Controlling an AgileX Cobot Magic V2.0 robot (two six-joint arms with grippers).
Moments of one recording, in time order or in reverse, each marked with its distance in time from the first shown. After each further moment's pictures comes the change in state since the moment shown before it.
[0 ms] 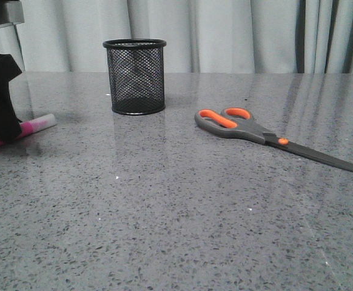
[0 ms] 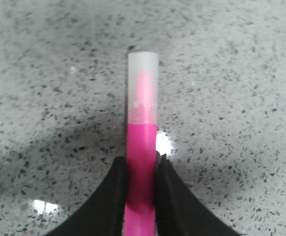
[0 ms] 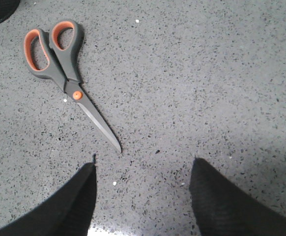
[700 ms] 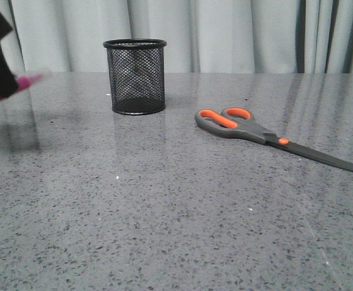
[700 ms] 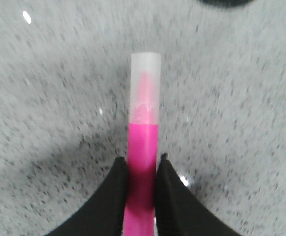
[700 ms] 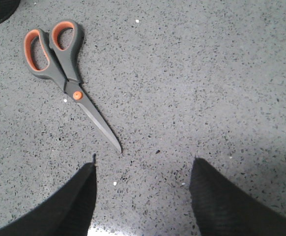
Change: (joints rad) left arm -0.006 -0.136 0.000 0.012 -0.115 -0.009; right arm 0.000 0.000 0.000 0.000 0.000 0.002
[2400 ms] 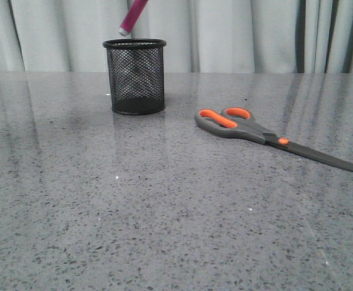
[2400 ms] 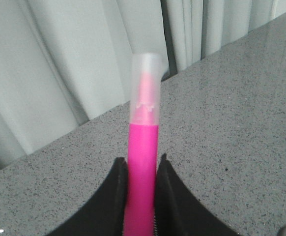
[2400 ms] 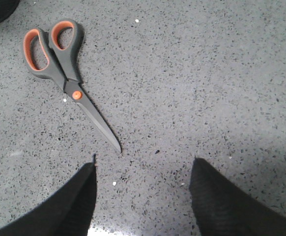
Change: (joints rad) left arm -0.201 0.256 -0.187 -1.490 -0.437 1.586; right arm 0.000 0.000 0.000 0.000 0.000 -0.003
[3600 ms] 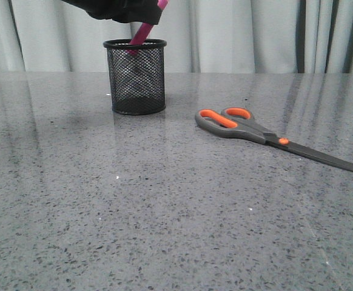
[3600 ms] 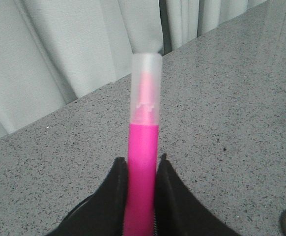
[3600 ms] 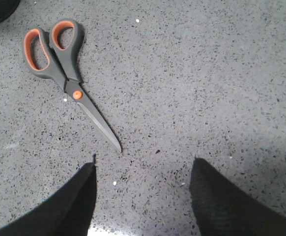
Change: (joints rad) left arm 0.000 0.060 -0.001 0.000 0.015 0.000; right arm 0.000 0.000 0.000 0.000 0.000 0.000
